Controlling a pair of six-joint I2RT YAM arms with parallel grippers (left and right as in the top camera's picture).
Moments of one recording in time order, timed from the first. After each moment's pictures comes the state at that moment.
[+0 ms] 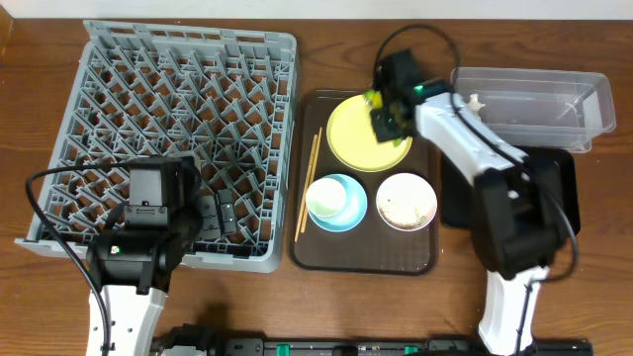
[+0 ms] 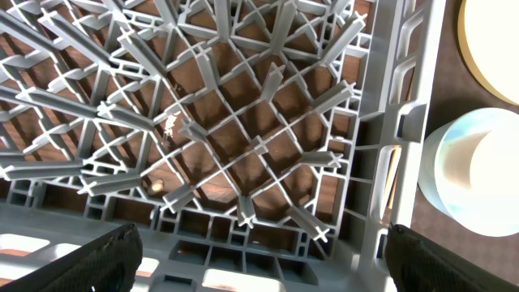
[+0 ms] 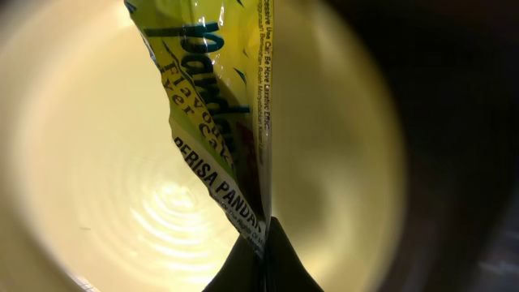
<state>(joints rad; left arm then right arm) -0.05 0.96 0.94 -1.02 0.02 -0.20 0.34 2.09 1.60 -0.70 0.02 0.11</state>
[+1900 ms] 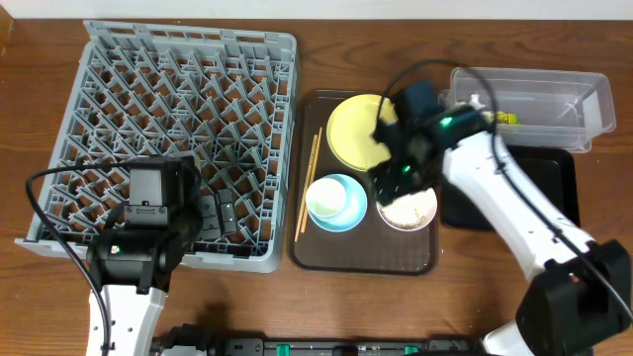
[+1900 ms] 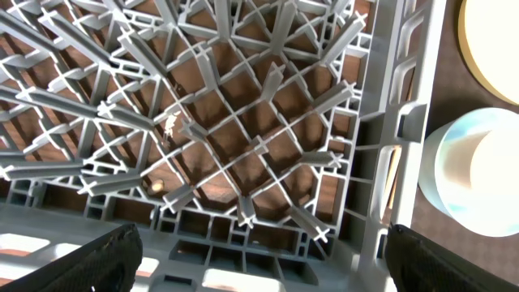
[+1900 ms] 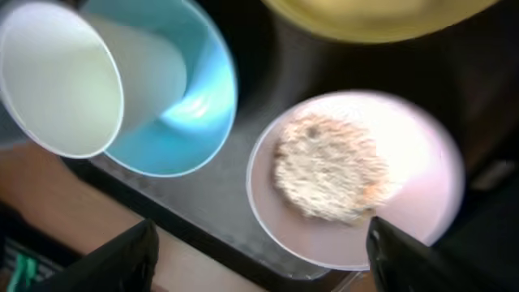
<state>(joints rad) -0.05 0.96 0.94 -1.02 0.02 -0.20 0.45 1.70 1.35 -1.10 -0.20 0.04</state>
